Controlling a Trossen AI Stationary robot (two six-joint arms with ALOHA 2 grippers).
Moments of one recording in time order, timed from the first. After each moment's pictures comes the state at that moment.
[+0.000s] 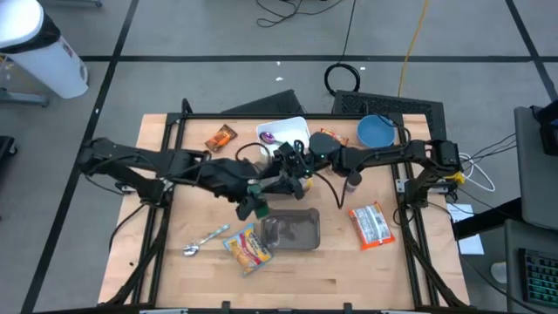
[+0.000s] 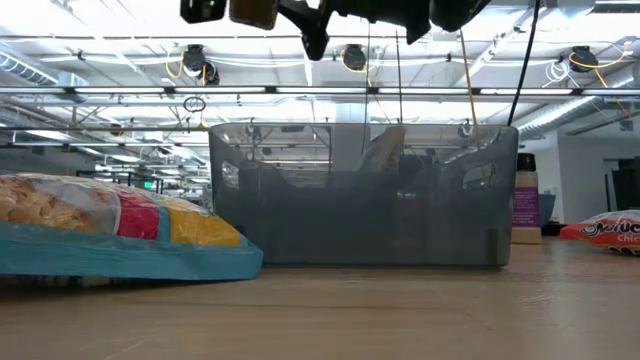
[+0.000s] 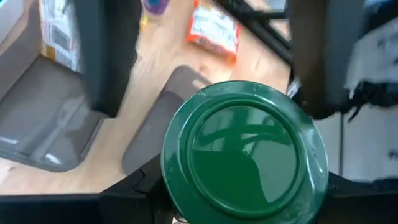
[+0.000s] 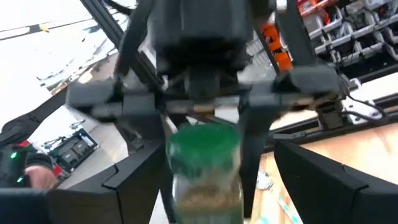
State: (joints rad) left arm -0.16 1.37 1.34 -0.66 0.02 -0.74; right arm -0.09 1.68 1.18 0.56 -0.53 0.58
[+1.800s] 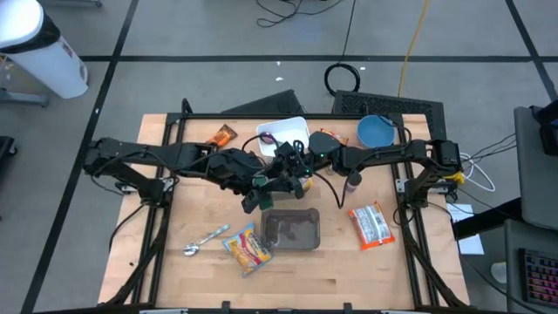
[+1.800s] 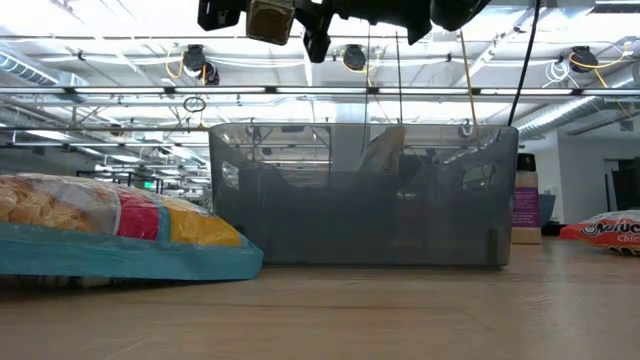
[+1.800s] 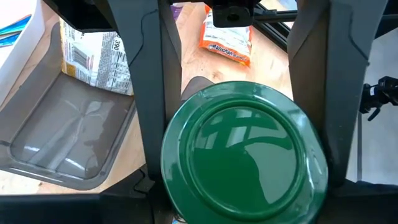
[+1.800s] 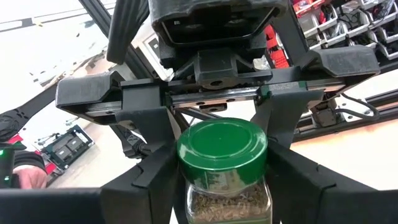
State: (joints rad) left arm -0.08 1.42 1.40 -0.69 0.03 -0.65; right arm -0.08 1.67 1.18 0.53 -0.53 0.56
